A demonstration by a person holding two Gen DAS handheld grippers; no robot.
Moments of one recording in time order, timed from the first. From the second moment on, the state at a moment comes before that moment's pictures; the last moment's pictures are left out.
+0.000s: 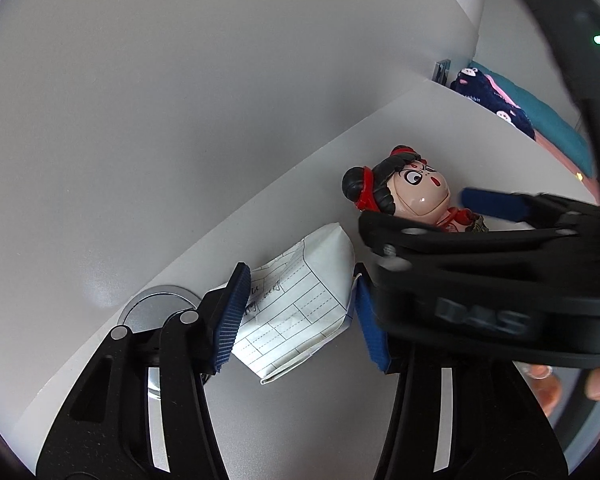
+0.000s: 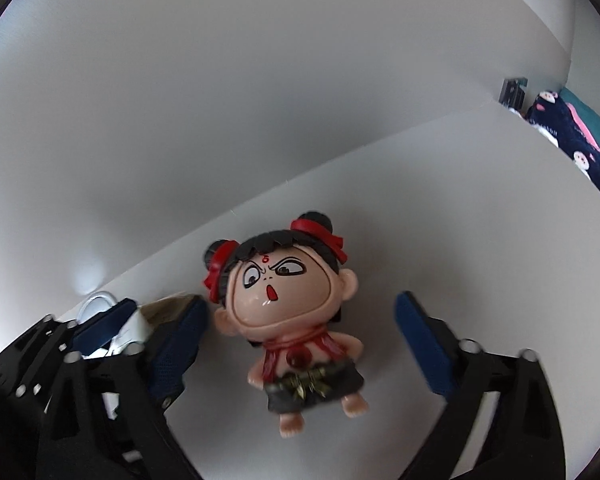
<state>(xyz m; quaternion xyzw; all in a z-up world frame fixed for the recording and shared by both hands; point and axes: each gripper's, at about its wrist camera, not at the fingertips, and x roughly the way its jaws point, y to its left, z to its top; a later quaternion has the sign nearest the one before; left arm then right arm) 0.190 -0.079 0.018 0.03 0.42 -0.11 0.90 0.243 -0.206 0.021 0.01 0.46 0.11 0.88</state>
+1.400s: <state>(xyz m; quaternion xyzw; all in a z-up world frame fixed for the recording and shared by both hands) 0.104 -0.226 0.069 0.10 0.37 -0.19 0.90 0.076 -0.446 0.072 0.17 0.38 0.07 0.91</state>
